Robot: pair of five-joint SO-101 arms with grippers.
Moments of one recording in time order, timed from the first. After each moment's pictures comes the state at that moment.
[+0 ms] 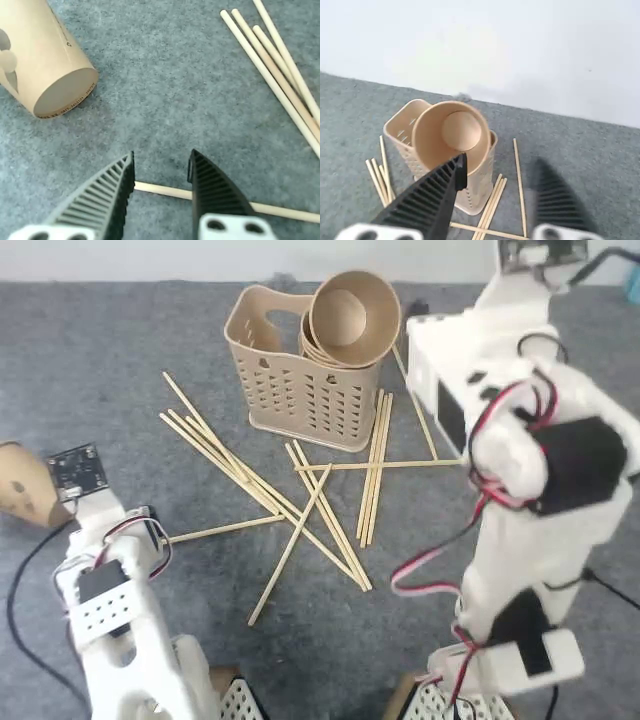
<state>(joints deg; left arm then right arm) -34.5 -51.1 76.7 39.2 -0.2 -18.8 -4.0 -60.6 100.7 -2.9</state>
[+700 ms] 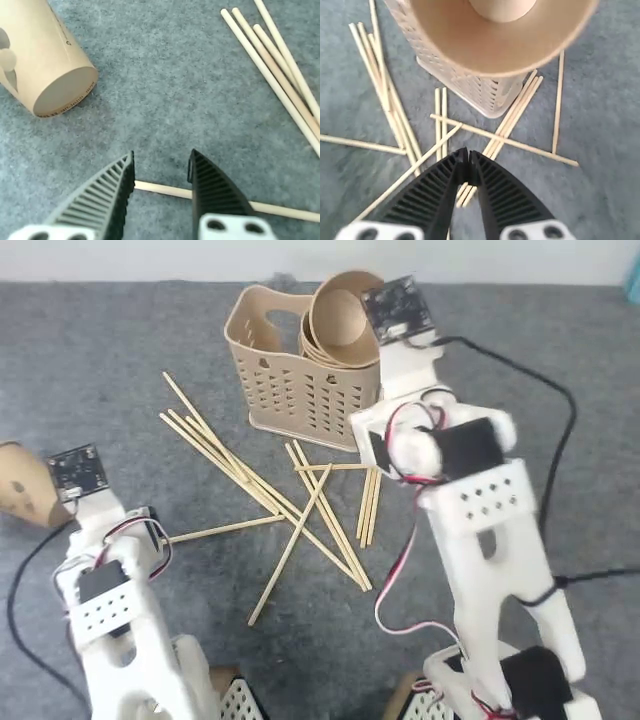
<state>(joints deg) -34.5 -51.1 76.9 39.2 -0.2 -24.3 -19.5 4.7 74.3 0.5</state>
